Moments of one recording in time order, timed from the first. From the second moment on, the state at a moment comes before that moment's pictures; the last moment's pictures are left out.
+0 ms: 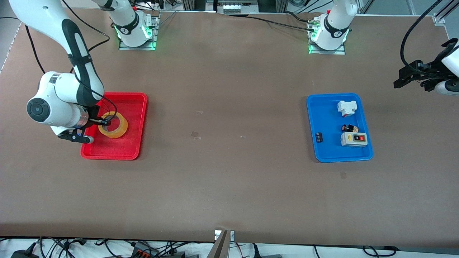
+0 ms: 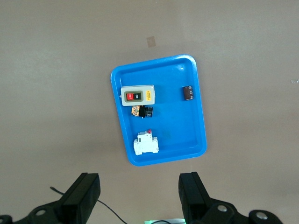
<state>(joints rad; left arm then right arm) 0.05 0.02 -0.03 -1.53 0.02 1.47 0.12 0.19 0.39 -0.28 -2.05 0.06 2.19 0.06</state>
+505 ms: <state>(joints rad) 0.05 0.02 -0.03 -1.53 0.02 1.47 0.11 0.18 0.40 -0.27 -2.06 0.06 2.19 -0.06</state>
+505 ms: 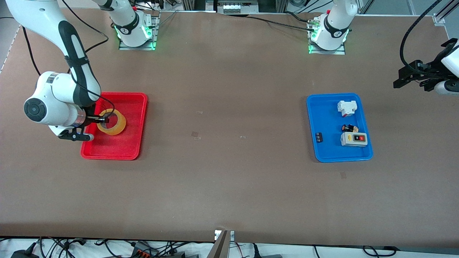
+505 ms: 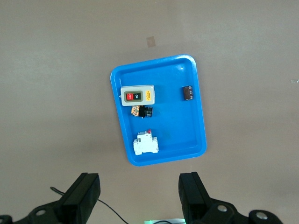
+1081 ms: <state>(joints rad) 0.05 0.02 -0.03 -1.53 0.02 1.47 0.11 0.22 0.44 -0.27 -2.05 0.06 2.21 -0.06</state>
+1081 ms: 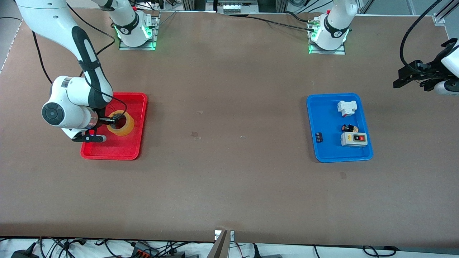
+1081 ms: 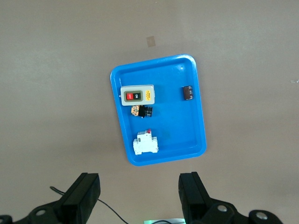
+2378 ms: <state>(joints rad) 0.05 0.02 -0.03 -1.53 0.02 1.47 0.11 0.14 0.37 -0.20 -1.23 0.11 1.52 -0.06</state>
